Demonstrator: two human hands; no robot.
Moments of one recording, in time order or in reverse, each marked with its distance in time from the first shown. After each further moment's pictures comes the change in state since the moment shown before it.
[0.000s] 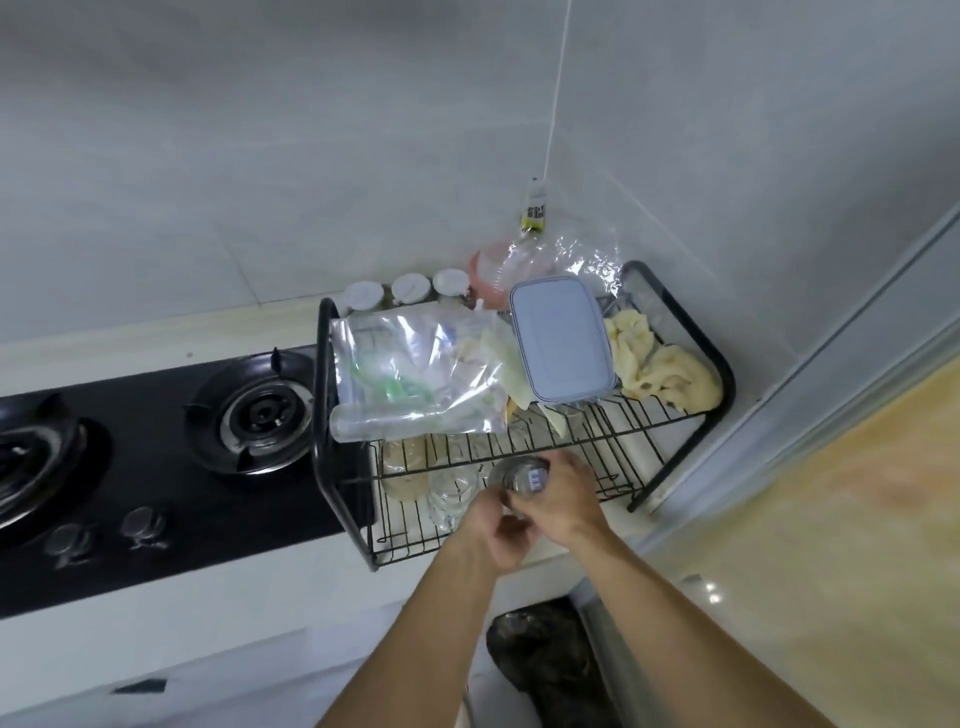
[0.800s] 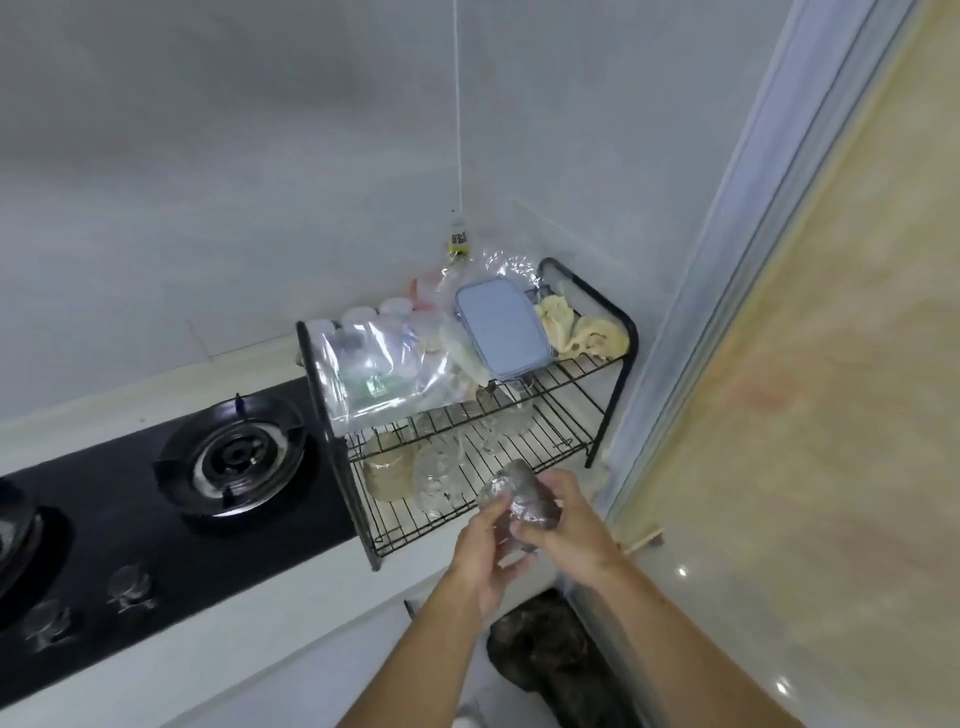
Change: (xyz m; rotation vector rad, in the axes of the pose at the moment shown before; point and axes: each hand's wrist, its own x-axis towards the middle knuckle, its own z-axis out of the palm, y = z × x) left_hand -0.058 -0.052 -0.066 0.517 -0.168 0.210; right_hand -0.132 0.040 0.003 0.459 -0.005 -0.025
